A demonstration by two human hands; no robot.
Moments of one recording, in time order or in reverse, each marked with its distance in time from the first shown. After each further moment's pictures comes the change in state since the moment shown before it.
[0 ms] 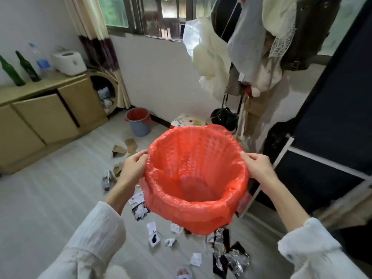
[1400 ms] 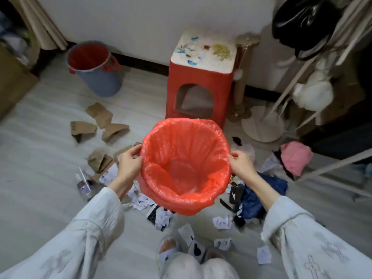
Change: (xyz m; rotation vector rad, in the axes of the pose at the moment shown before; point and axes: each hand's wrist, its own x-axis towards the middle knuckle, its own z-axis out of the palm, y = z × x) left_hand 0.563 -0.378 -0.032 0.313 -0.296 -0.173; right_hand 0.342 0.212 0.498 -0.173 0.001 0.428
